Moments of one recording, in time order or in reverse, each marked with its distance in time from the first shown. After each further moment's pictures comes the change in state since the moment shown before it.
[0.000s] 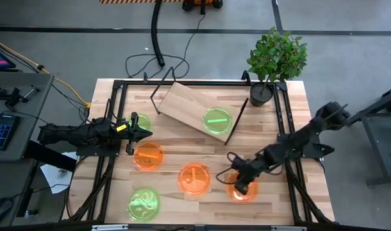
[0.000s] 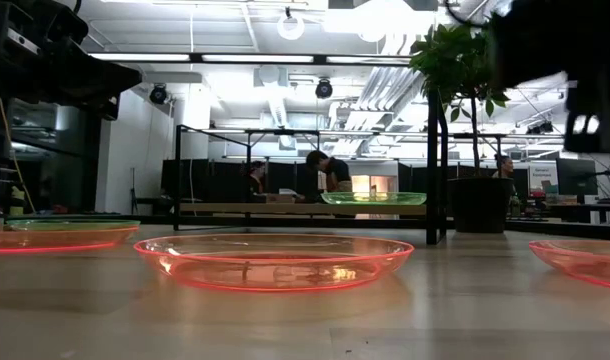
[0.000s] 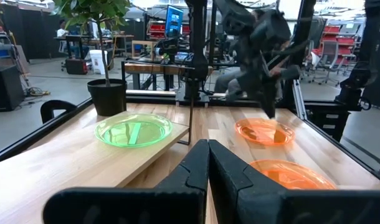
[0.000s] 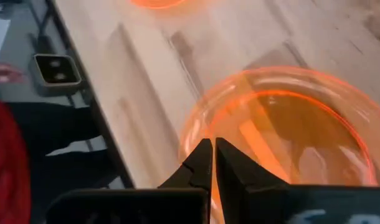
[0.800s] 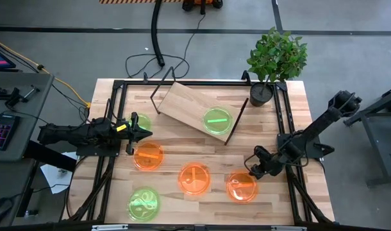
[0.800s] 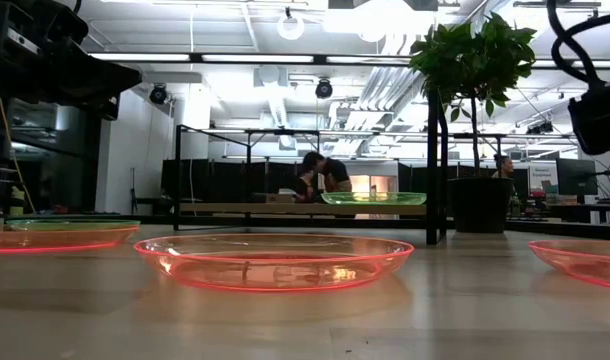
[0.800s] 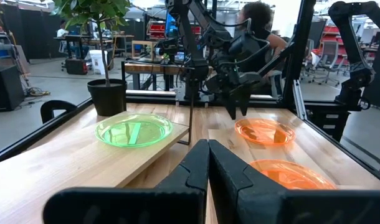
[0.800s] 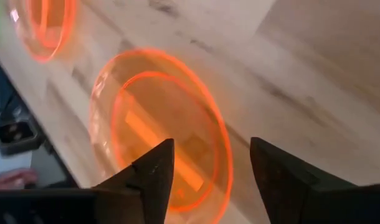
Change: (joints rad) left arm 0.000 0.000 0.000 0.000 0.000 0.000; right arm 0.166 -0.398 -0.446 0.069 0.266 0.496
